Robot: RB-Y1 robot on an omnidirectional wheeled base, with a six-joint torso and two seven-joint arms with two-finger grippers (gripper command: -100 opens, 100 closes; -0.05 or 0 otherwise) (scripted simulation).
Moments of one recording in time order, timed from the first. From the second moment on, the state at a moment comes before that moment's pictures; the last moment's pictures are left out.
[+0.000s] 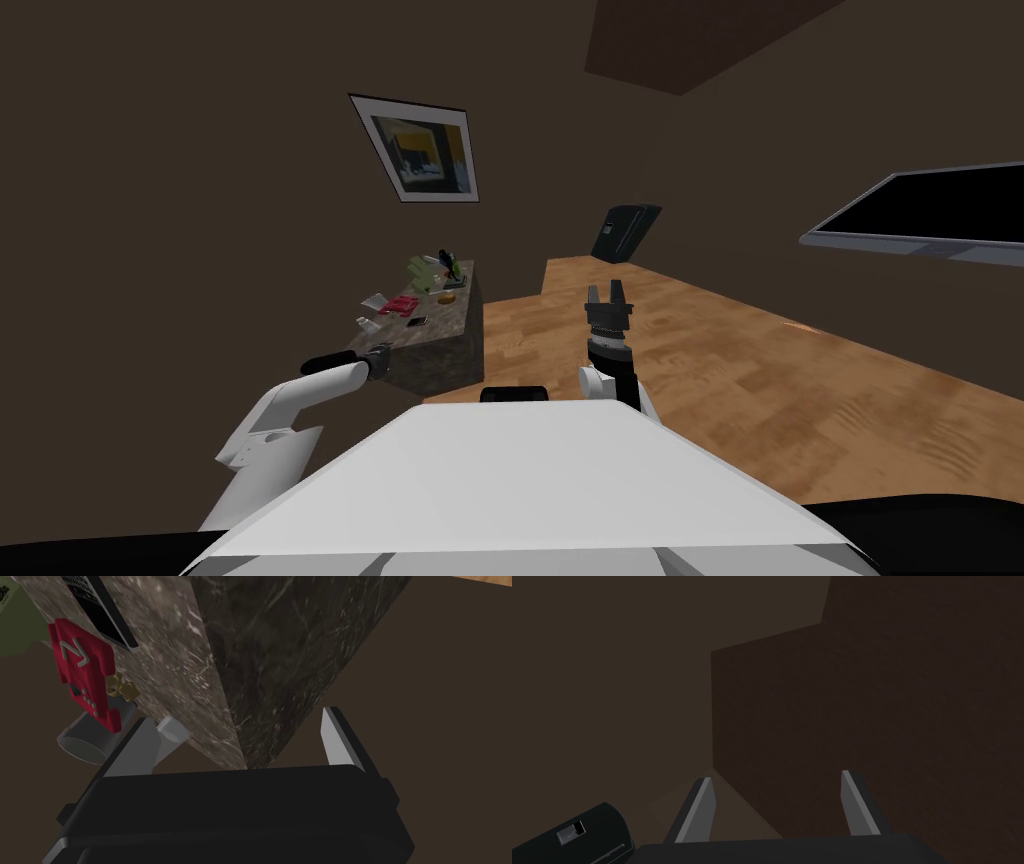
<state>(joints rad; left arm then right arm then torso) 0.34 0.46 0.51 -1.88 0.38 1.06 -0.11 0.49 0.05 0.01 -2.23 0.10 -0.59 -0.16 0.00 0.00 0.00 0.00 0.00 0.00</state>
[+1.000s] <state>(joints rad) 0.31 0.55 0.61 -1.79 0.43 1.34 -0.16 0.49 0.05 0.01 -2.23 0.10 -0.59 -0.16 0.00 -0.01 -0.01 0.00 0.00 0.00</state>
